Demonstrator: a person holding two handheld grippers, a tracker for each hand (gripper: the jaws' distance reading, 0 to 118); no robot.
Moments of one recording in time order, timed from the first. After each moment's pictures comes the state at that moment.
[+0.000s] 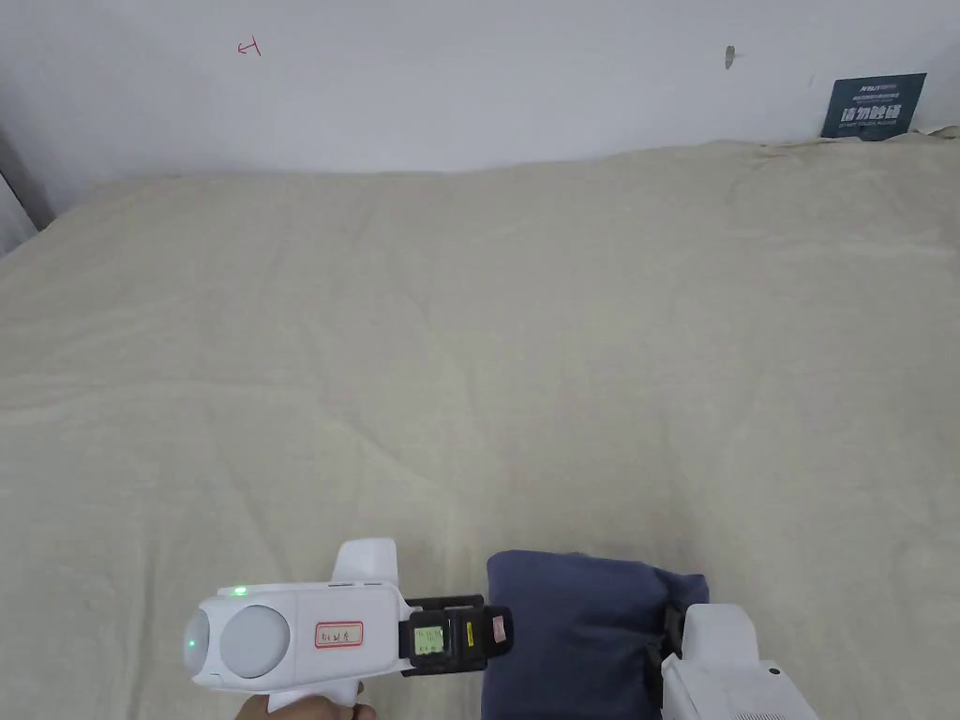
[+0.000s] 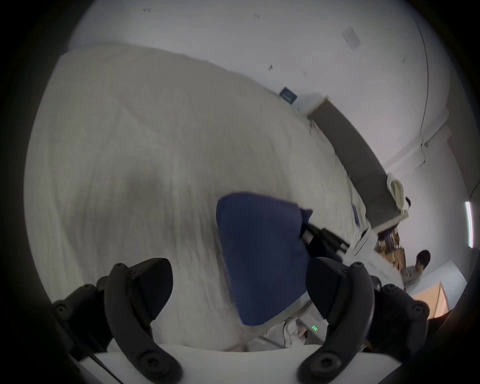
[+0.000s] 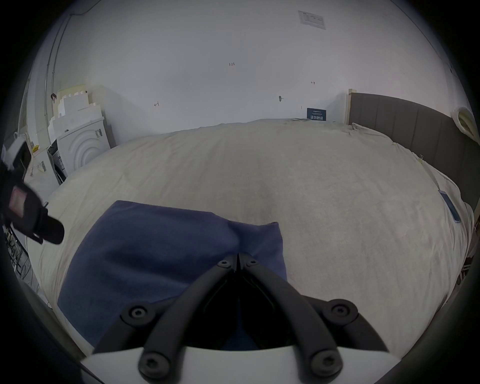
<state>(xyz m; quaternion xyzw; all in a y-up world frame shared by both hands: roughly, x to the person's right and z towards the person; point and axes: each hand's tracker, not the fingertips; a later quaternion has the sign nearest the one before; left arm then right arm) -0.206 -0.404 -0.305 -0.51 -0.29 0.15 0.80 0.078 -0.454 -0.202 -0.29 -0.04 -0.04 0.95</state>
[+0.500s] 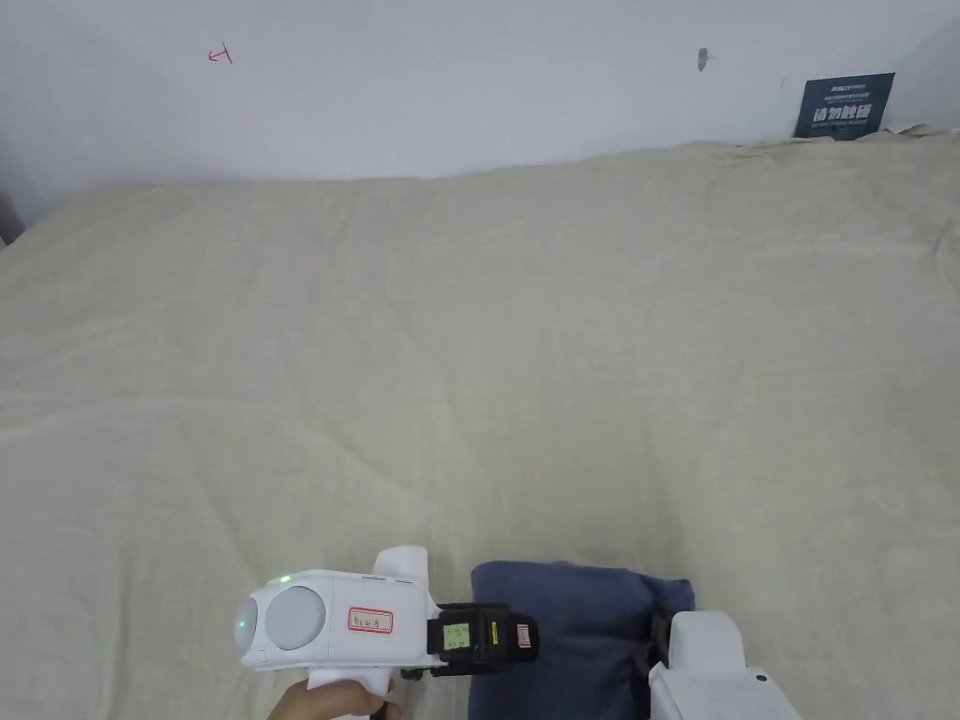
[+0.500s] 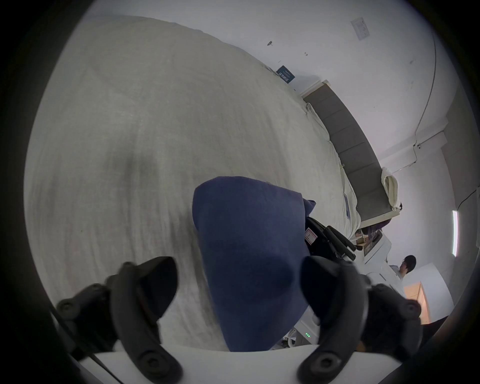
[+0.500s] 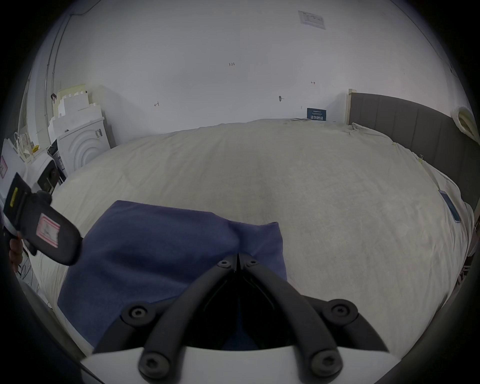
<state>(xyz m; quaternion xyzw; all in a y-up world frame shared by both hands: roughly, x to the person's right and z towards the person) -0.177 -0.439 -0.341 -0.55 -0.33 0.18 0.75 0.090 -0.470 -0.207 -0.29 -0.04 -0.04 0.95</state>
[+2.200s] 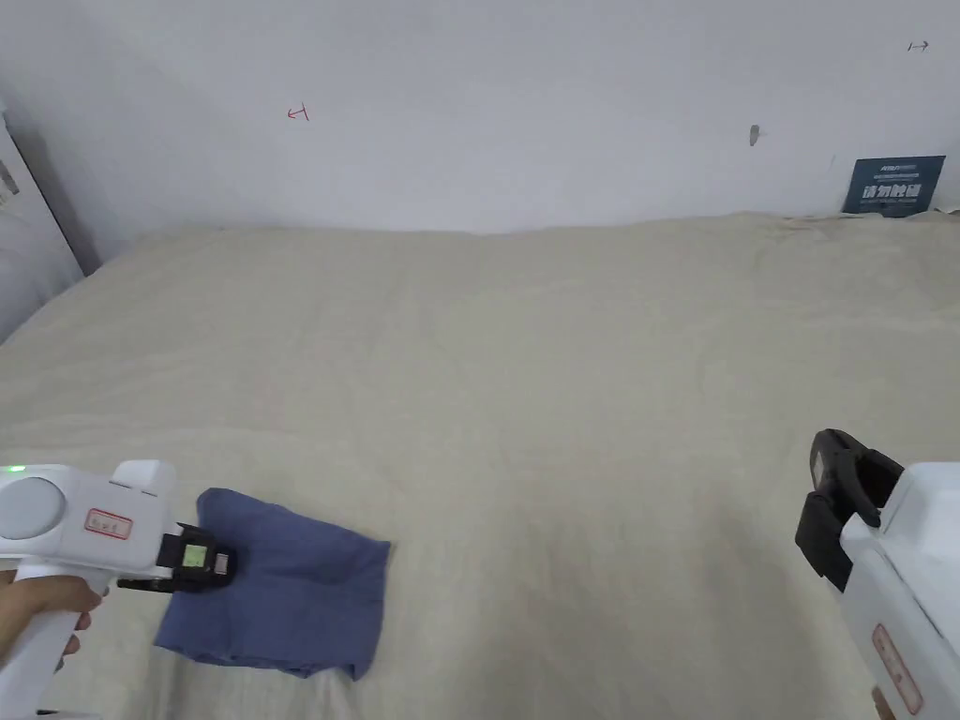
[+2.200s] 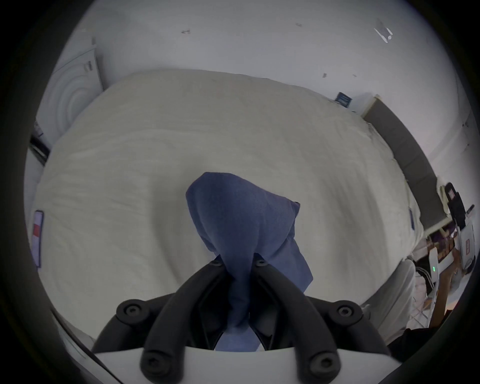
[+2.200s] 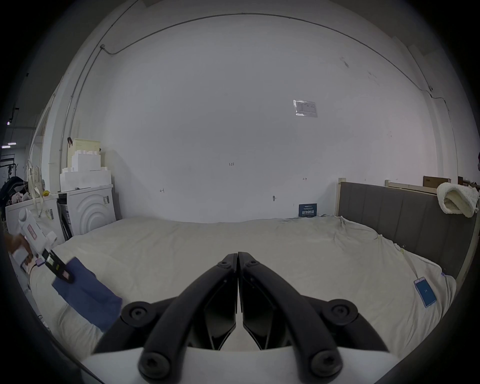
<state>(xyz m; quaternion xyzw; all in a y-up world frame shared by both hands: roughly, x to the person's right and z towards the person) -0.410 -0.306 -0.393 -0.52 -0.13 0.03 0.85 0.118 -0.262 -0.199 -0.06 -0.05 -0.01 1.00</state>
